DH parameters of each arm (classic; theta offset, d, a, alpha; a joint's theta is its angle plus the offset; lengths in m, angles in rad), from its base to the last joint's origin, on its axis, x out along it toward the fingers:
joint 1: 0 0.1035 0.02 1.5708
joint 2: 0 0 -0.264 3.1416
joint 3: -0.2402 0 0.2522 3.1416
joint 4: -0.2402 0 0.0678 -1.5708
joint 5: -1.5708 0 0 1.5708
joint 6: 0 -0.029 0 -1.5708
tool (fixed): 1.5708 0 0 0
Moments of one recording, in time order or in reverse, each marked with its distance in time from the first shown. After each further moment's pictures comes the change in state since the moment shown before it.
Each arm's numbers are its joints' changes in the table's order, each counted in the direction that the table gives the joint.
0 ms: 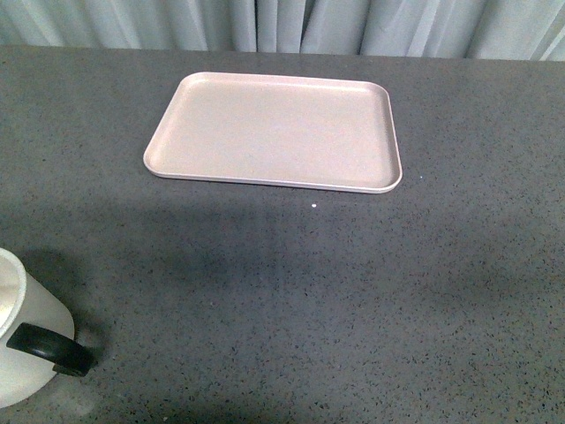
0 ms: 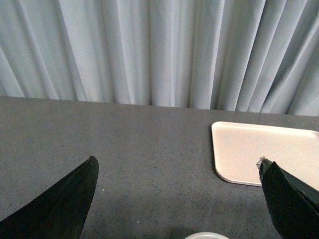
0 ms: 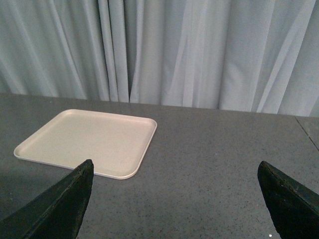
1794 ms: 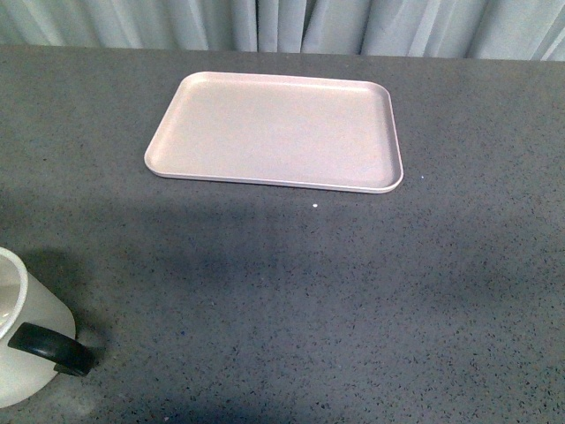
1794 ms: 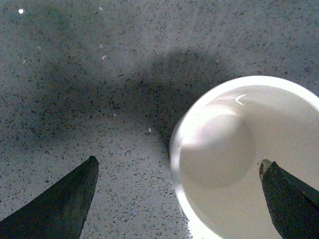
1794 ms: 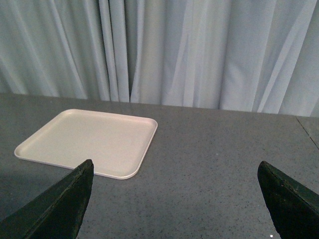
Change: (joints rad) left arm 0.111 -1.198 -0.374 -0.133 -0.180 -0.225; right arm 0.000 0.000 0.000 0.000 0.000 -0.001
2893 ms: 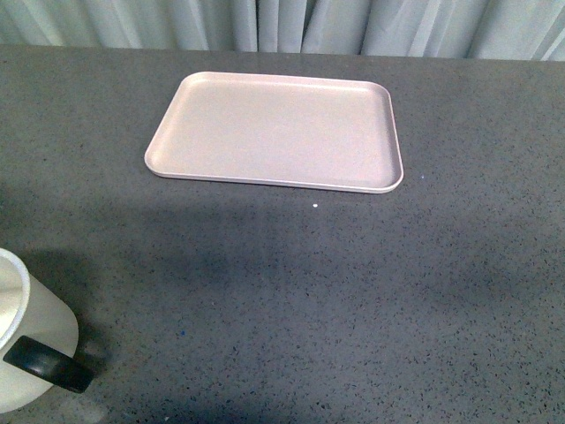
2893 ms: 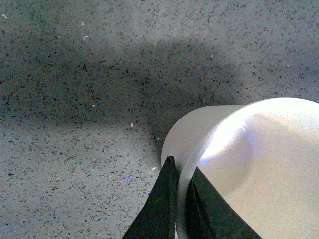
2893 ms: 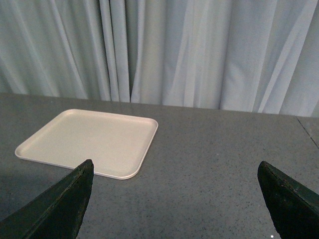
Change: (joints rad) left arm -0.048 -0.090 -0.069 -0.047 -0.009 0.146; right arm 0.000 0.000 0.000 0.000 0.000 0.000
